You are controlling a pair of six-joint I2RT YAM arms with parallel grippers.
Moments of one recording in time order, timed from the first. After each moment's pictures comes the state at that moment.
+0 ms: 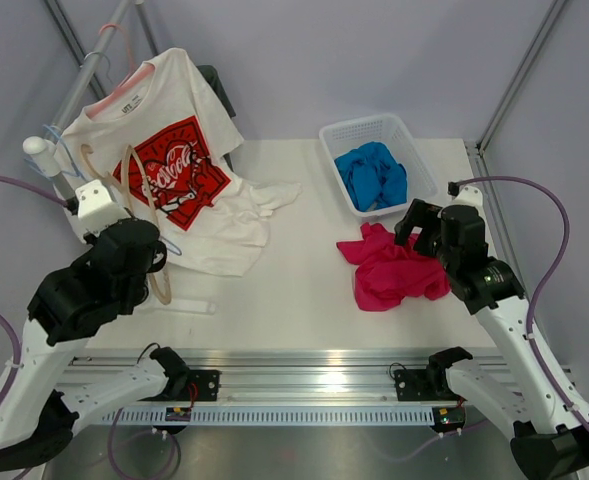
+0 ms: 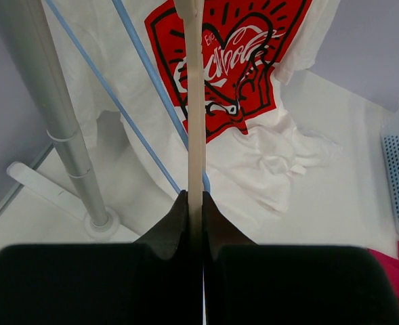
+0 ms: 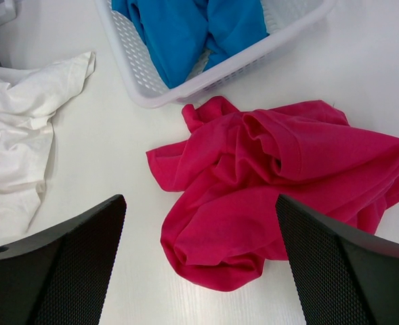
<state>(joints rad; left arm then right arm) -0.74 0.83 1.42 -1.18 -1.00 -0.73 0.31 0.85 0.93 -0.58 0.21 0.47</state>
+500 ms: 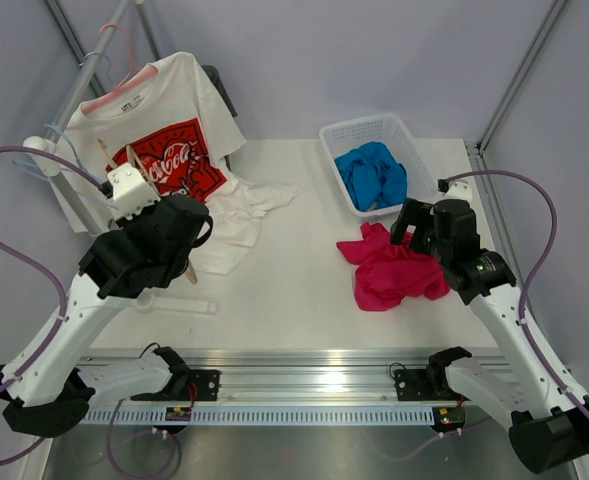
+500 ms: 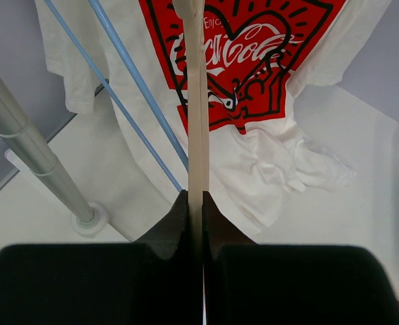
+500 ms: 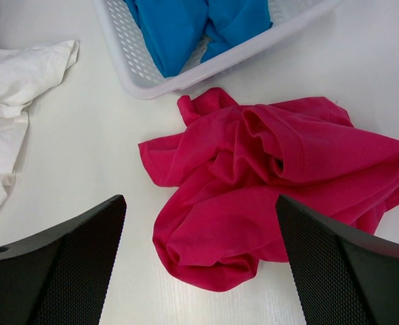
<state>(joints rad) -0.74 1.05 1.47 -1.24 -1.11 -0.95 0.31 0.91 0.94 -0.57 0.20 0.43</state>
